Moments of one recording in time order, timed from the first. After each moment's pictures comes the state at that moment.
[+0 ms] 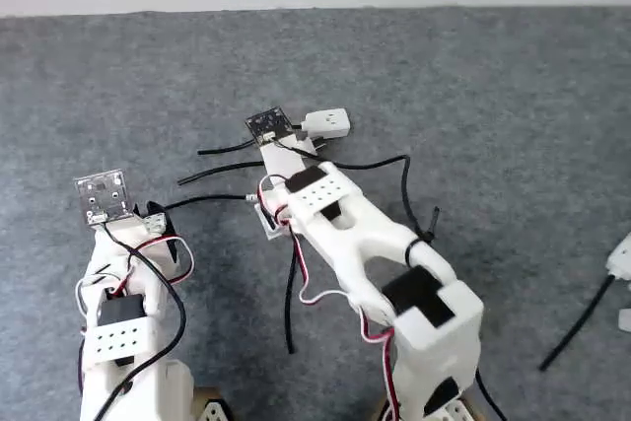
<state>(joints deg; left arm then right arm) -17.0 -53.6 85.8 18.7 8.4 -35.9 19.5 12.7 49.7 -8.8</state>
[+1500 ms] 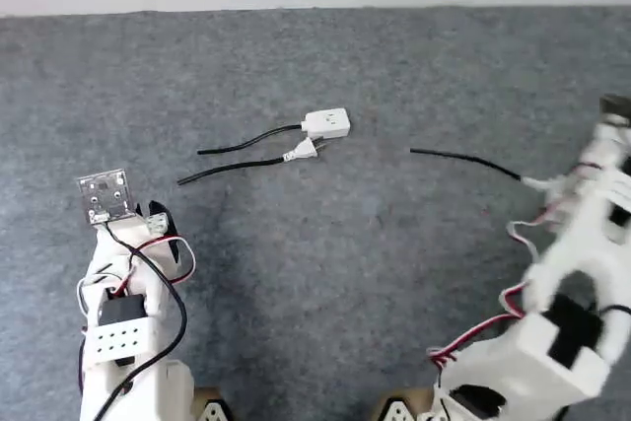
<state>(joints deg) -16.3 -53.6 85.8 18.7 8.4 37.4 8.2 9.6 62.9 21.1</state>
